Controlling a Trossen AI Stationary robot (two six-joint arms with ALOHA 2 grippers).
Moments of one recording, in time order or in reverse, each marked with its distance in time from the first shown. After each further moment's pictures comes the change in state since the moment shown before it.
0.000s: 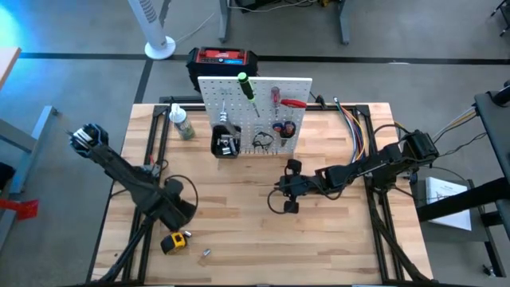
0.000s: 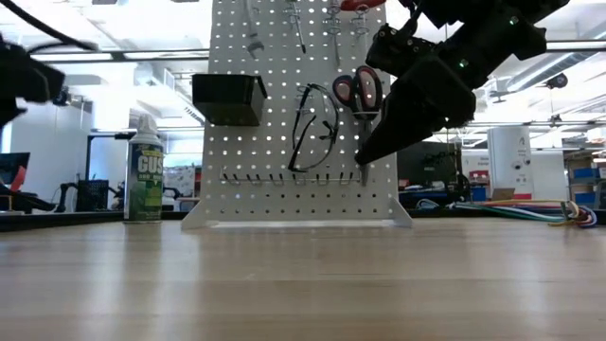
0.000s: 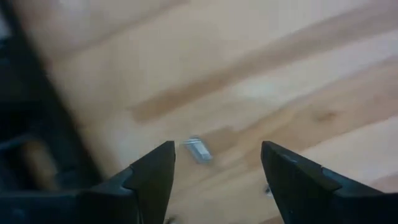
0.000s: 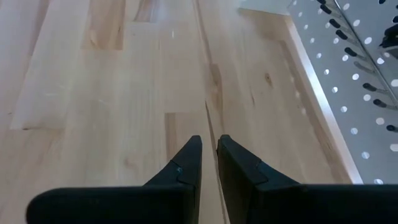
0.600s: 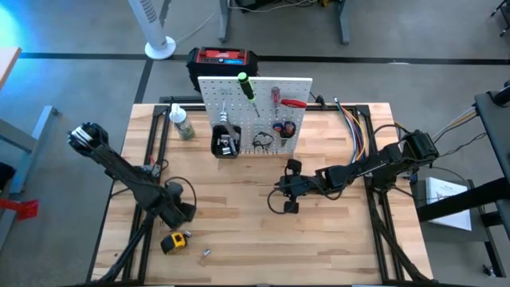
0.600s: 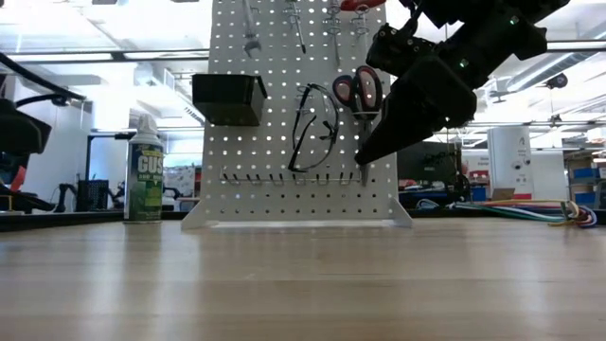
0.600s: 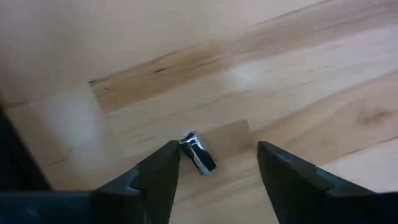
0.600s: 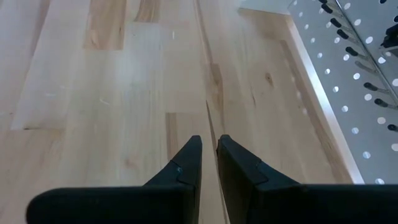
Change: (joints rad) left arm 0.000 -0.026 -0.237 0.332 0.079 -0.095; right arm 0.000 0.000 0.000 -0.001 0.001 0.004
